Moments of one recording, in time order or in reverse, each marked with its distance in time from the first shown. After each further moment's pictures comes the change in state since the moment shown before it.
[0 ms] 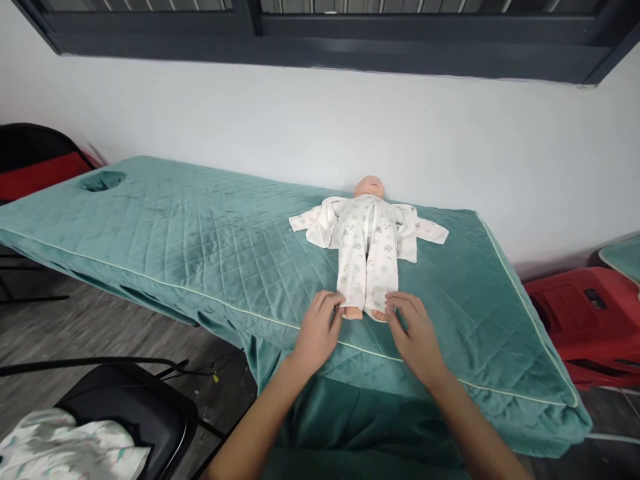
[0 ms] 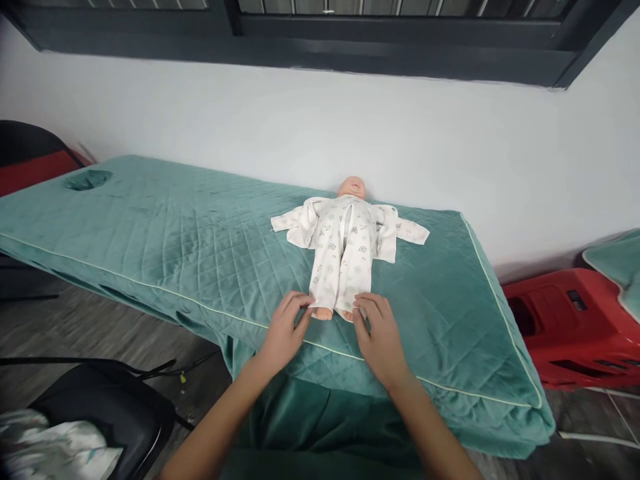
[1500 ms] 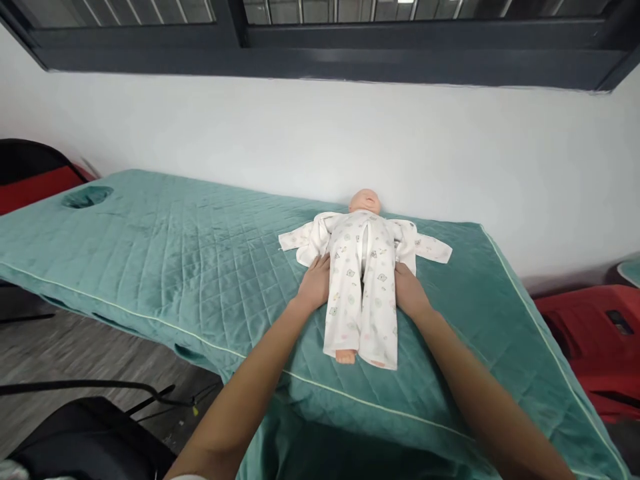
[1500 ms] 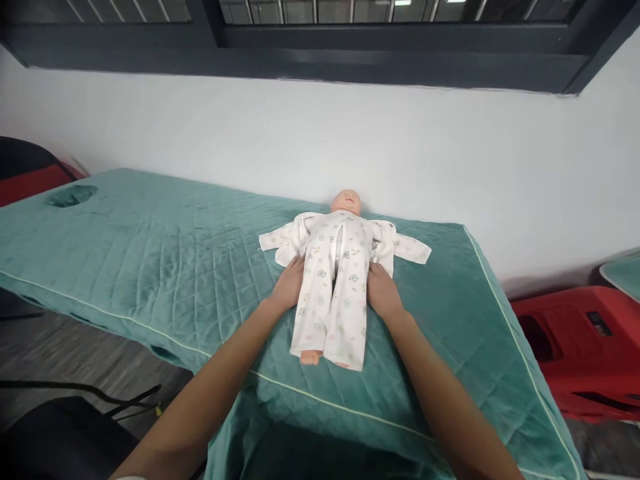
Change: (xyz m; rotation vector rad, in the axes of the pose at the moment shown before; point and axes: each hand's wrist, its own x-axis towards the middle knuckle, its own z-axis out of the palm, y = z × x) left_hand 0.149 -0.108 0.035 0.424 -0.274 0.104; right_hand 0.133 0.136 0.032 -0.377 -0.269 -0.114
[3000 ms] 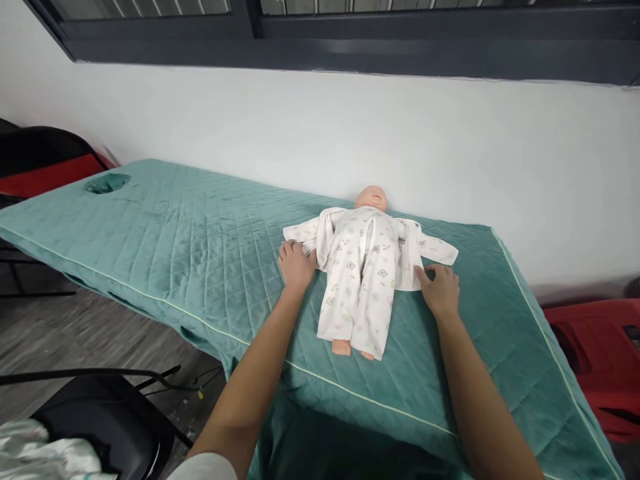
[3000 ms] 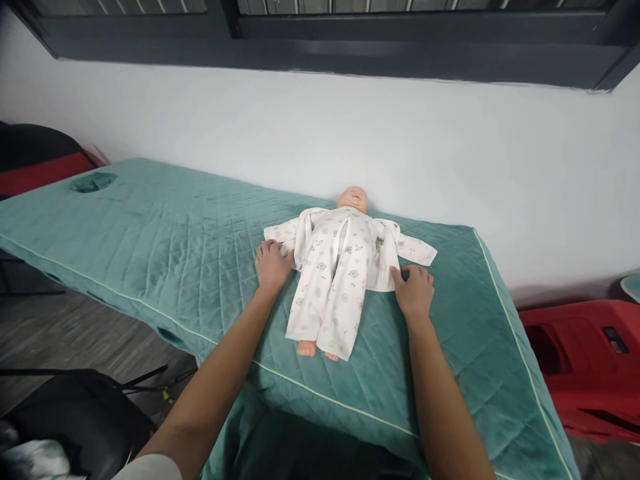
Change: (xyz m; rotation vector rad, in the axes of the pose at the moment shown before) left_hand 0.003 -0.025 -0.006 0.019 0.483 -0.719; right_hand -0.018 0.044 -0.009 0.149 0.364 0.652
